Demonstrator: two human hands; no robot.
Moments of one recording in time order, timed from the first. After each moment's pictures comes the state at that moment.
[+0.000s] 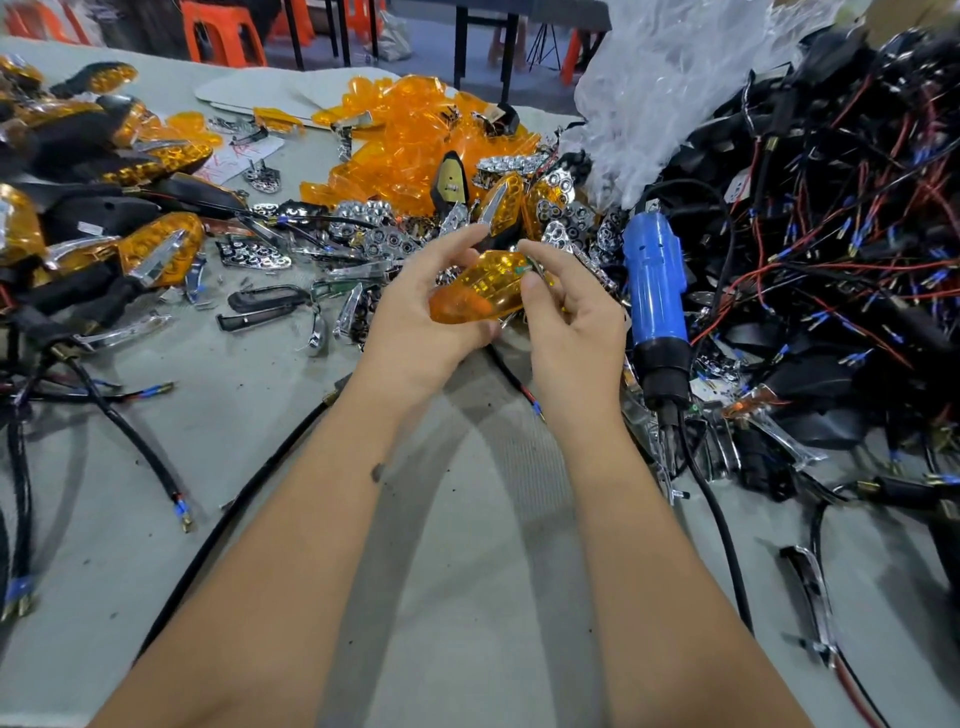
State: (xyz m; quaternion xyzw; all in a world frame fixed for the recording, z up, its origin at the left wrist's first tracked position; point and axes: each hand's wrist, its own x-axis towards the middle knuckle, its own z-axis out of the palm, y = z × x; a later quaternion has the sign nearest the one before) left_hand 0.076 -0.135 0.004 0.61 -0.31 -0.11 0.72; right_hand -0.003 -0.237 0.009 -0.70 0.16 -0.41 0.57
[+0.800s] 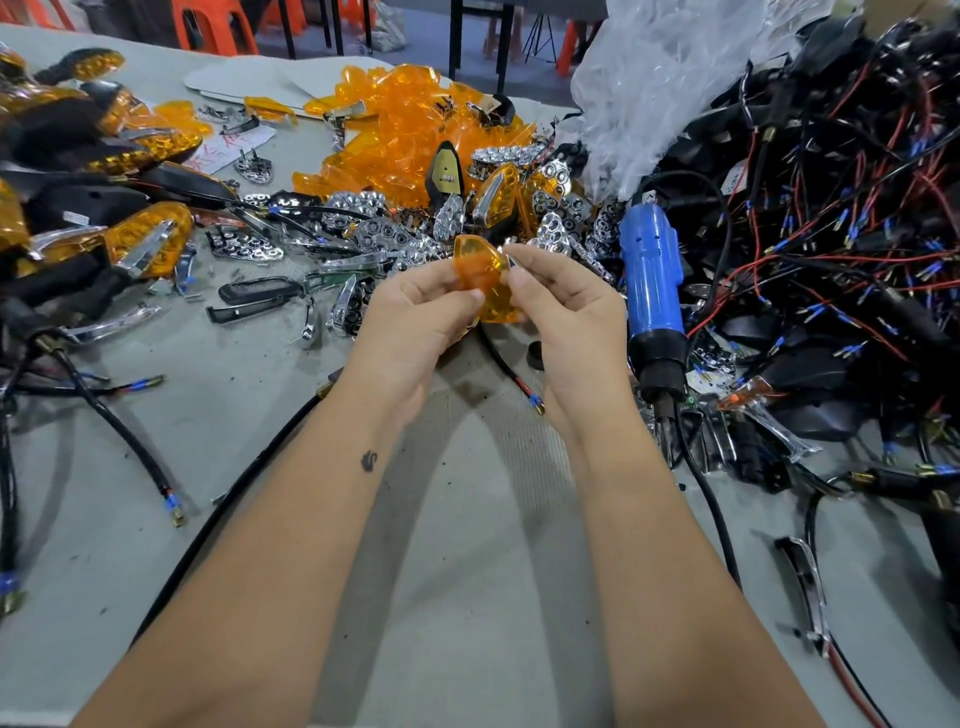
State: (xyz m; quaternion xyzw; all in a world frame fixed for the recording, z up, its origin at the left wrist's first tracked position) left_hand 0.075 -0.140 0.003 0.53 -0.23 -0.21 0.79; right_hand -0.007 -0.240 0.017 -0.63 0.13 -0.34 0.68
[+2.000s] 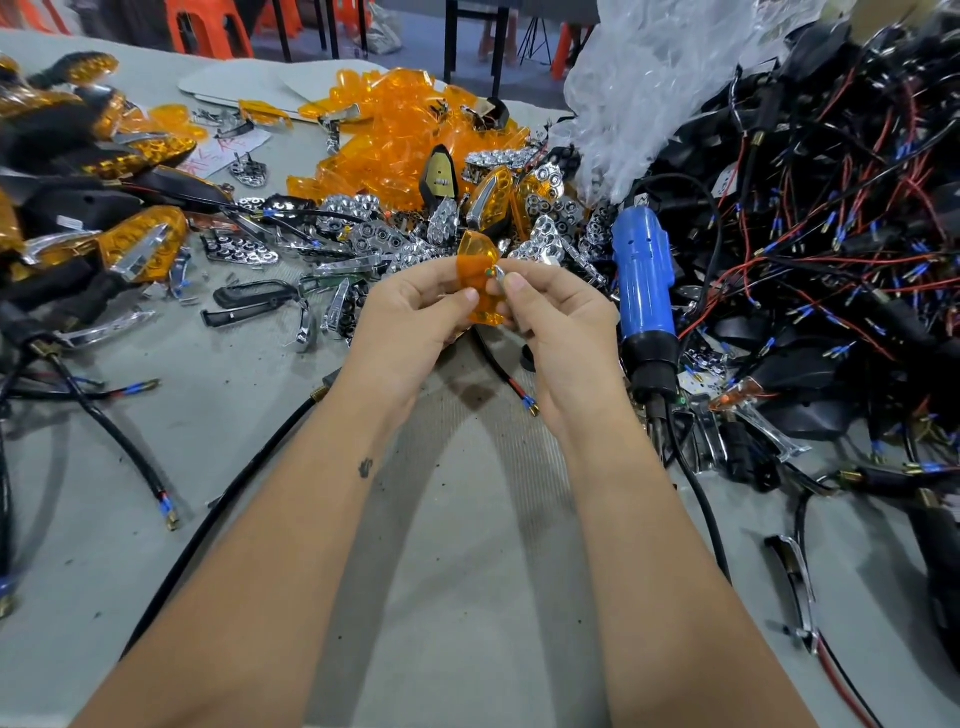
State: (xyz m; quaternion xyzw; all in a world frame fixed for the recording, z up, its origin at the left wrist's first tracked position) left_hand 0.071 -0.136 0.007 0.59 -0.26 -0.17 0.75; right_hand -0.007 -0.240 0.017 -0.60 0.15 -0.31 0.72
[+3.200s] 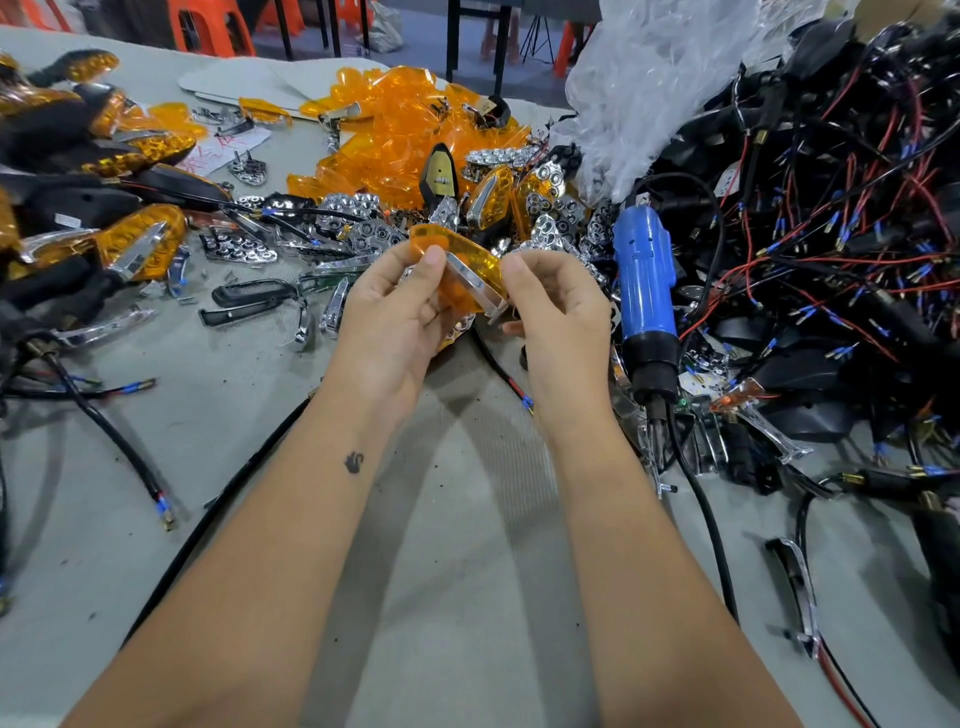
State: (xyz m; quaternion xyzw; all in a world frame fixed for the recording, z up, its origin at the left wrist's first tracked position) left_hand 0.072 -0.139 0.011 0.44 -0.16 -0.20 0.86; right_hand -0.006 -0.231 0.018 -0.66 0.20 -0.35 0.63
